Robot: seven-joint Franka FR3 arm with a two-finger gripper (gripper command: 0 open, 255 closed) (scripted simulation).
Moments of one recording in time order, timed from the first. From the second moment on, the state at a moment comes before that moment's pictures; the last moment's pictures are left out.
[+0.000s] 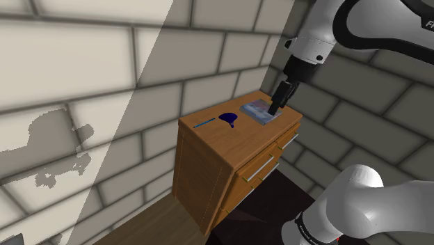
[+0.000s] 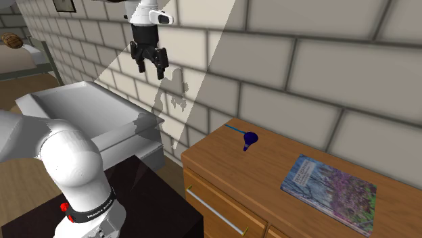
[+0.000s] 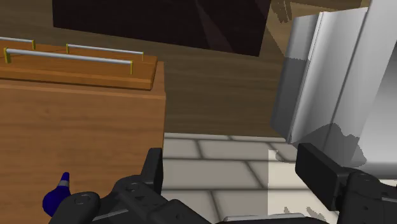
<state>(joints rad) -0.01 -0.80 0.04 -2.31 0.12 1.55 -0.12</state>
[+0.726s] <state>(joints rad) -0.05 -0.57 -0.04 -2.34 0.09 1.79 -0.21</state>
